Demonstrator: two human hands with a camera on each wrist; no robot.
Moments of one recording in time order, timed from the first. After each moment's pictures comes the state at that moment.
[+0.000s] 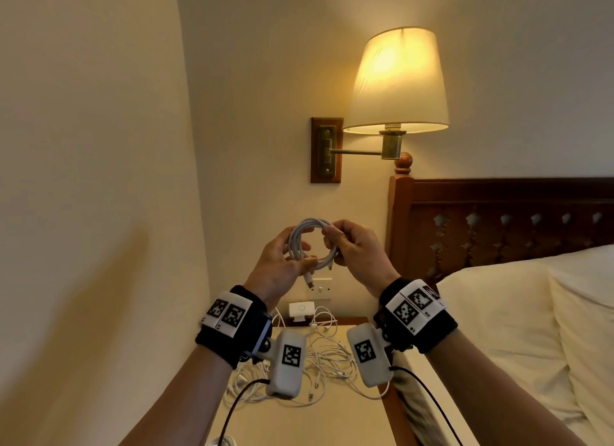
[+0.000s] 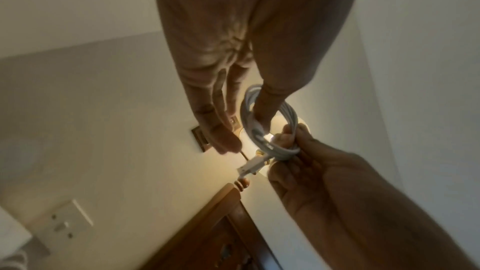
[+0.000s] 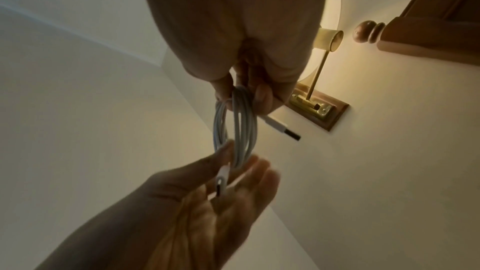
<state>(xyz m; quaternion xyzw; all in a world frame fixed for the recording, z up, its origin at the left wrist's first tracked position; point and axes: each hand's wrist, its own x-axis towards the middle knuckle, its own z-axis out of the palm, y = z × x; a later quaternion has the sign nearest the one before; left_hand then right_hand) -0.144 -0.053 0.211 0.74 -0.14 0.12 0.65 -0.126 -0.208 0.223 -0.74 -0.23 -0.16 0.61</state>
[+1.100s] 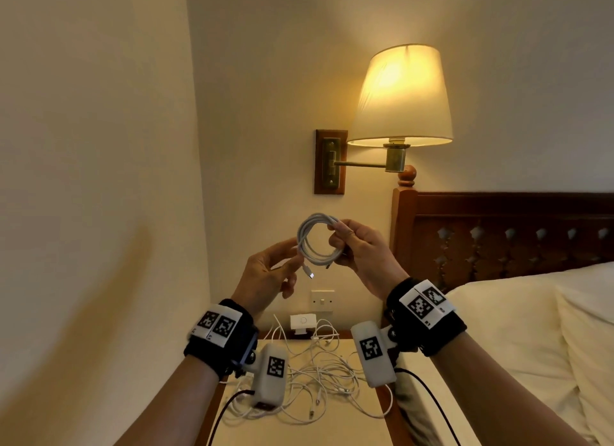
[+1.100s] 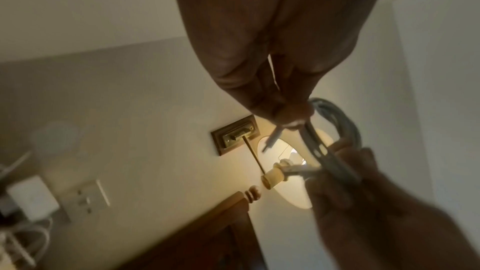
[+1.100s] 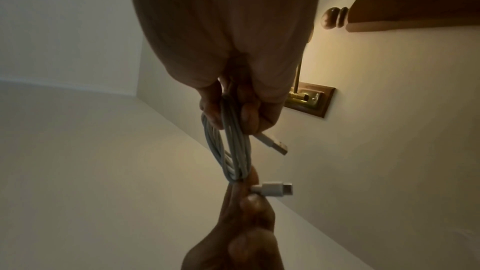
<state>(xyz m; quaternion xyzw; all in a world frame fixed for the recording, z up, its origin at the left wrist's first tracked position) -0.133 -0.029 0.203 0.65 -0.15 0.12 0.73 -0.124 -0.210 0.243 -0.64 -0.27 -0.06 0.72</state>
